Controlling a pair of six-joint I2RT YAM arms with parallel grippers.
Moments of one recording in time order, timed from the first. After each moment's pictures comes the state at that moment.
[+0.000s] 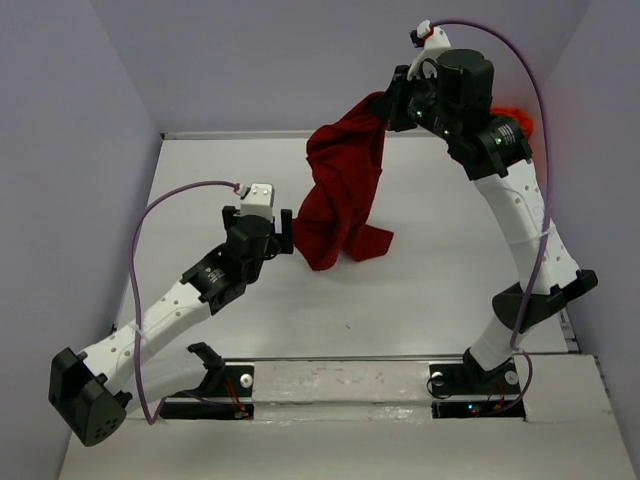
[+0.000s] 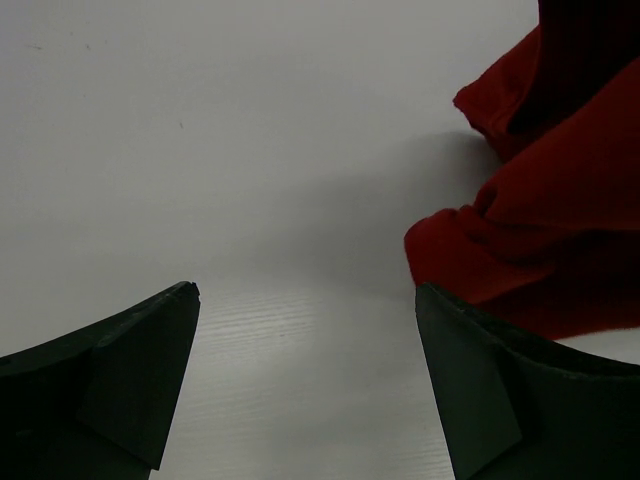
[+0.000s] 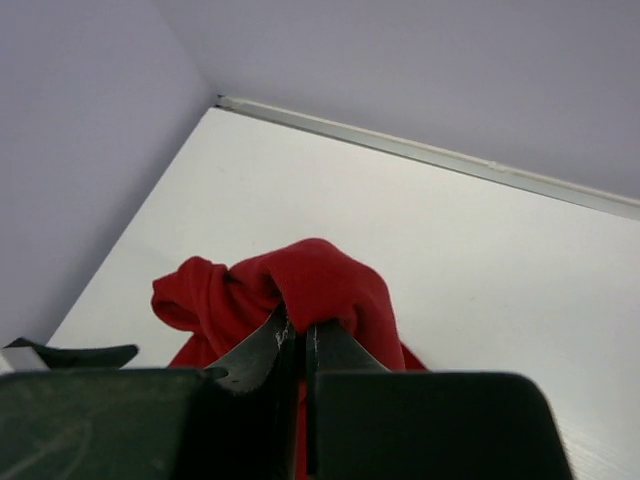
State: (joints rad) left arm -0.72 0.97 0.78 -0.25 -0.55 -0.28; right arm 0.50 1.68 2.22 -0.74 0.00 0.24
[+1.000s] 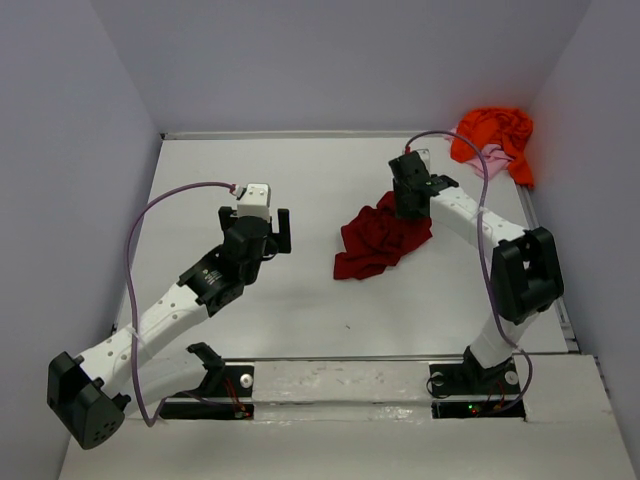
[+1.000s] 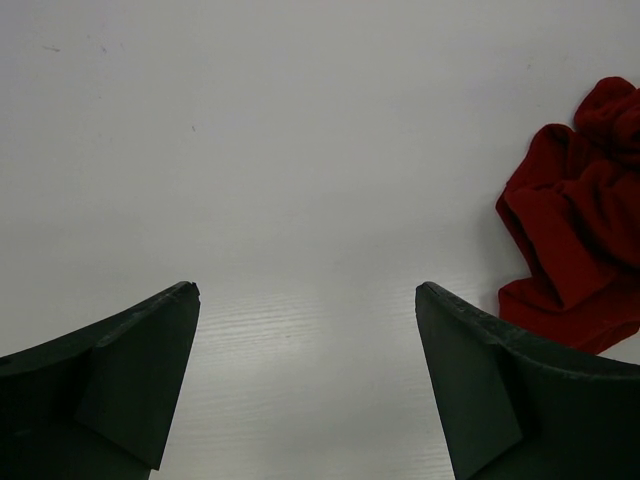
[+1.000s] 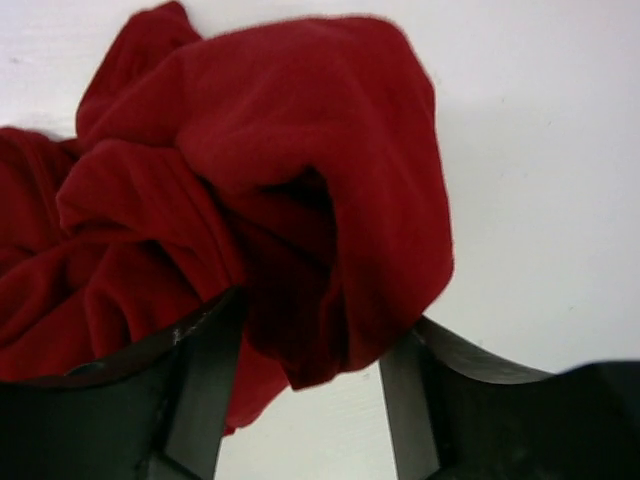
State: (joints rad) left arm -0.72 0.95 0.78 -0.26 -0.57 -0.28; right arm 0.41 1.76 1.39 -0.61 0.54 0.26
